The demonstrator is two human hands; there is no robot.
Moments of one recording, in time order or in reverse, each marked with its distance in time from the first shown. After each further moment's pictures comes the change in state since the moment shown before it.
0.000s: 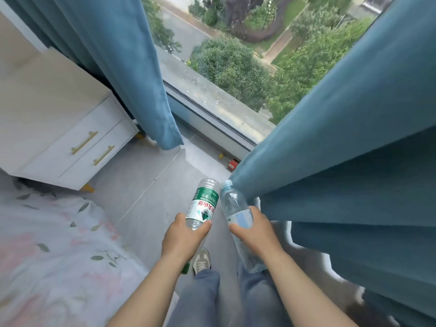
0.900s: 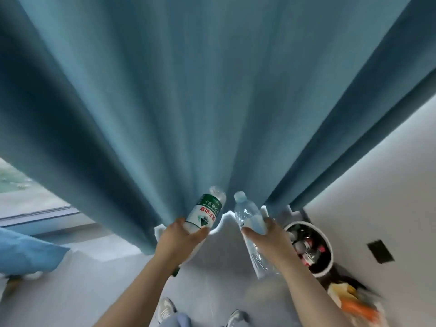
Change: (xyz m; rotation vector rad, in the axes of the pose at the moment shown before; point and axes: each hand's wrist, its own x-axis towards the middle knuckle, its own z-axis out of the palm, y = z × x) left_hand -0.334 0.116 0.170 0.571 -0.337 0.791; right_hand -0.340 0.285 -0.189 0.455 0.678 0.344
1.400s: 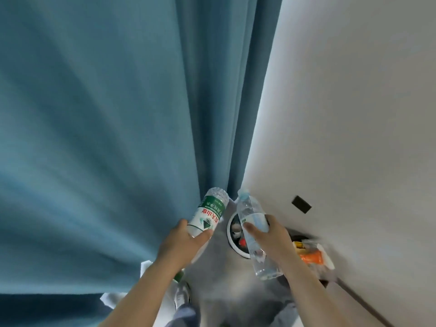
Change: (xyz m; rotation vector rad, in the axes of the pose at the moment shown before) left_hand -0.001 0.197 0.139 0.209 -0.310 0.362; right_hand 0.004 0.145 -0.149 0.362 0.296 0.309
